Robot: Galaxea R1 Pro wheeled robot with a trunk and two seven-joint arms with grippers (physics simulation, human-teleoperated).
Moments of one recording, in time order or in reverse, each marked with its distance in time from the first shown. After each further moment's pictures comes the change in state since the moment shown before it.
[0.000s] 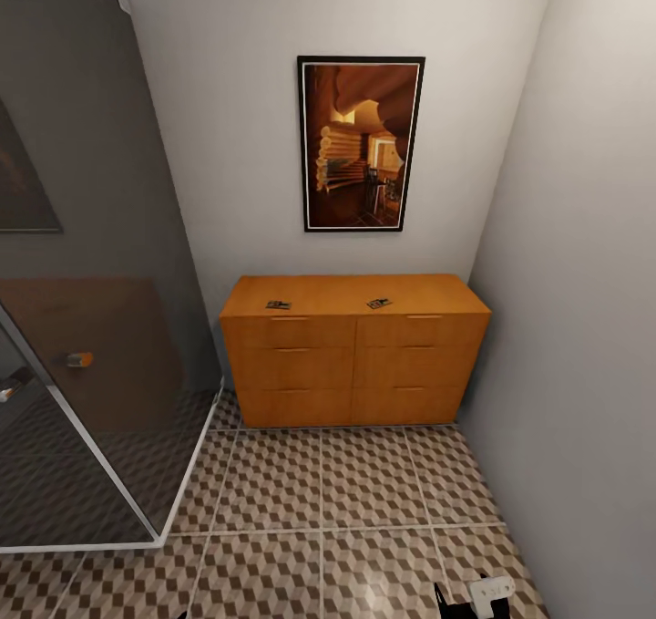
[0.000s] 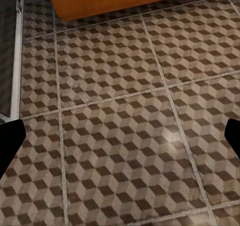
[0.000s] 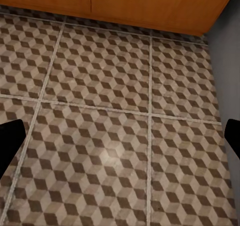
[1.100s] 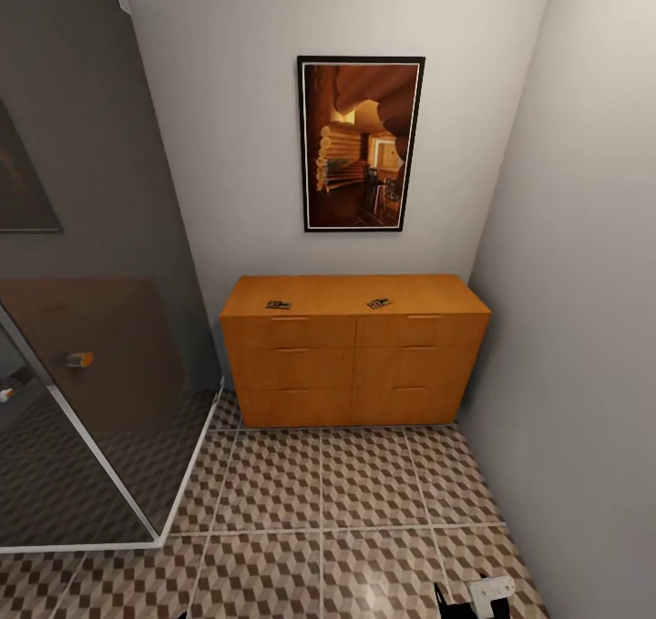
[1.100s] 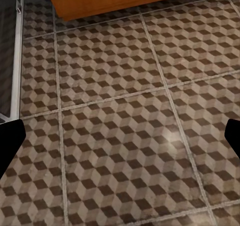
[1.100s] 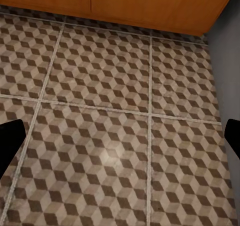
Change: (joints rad) left arm 0.001 0.000 0.000 0.000 0.000 0.000 0.000; right arm 0.000 0.000 0.000 0.000 0.000 0.000 0.000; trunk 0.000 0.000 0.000
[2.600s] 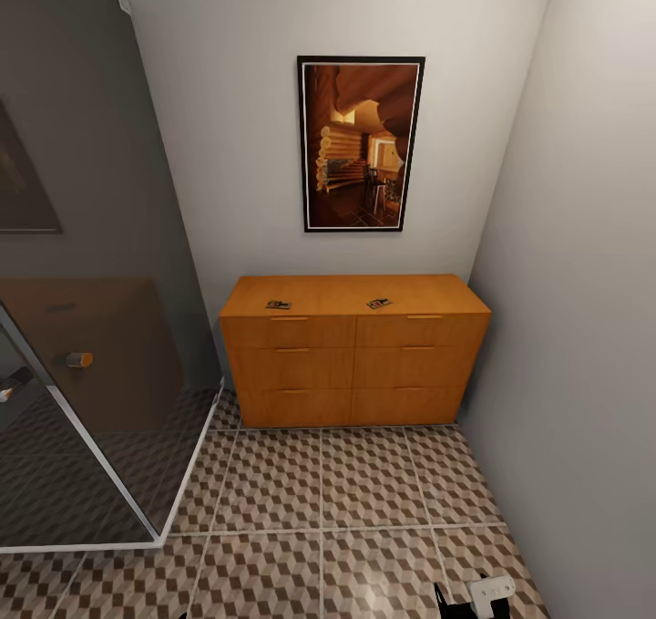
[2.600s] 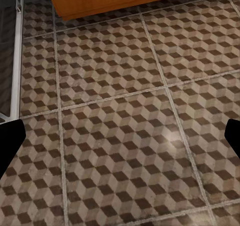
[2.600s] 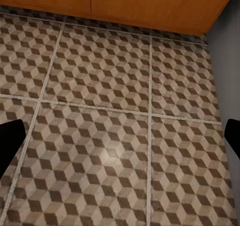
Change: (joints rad) left arm 0.002 0.000 0.000 0.000 0.000 0.000 0.000; right arm 0.000 0.000 0.000 0.000 0.000 0.000 0.000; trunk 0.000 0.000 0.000
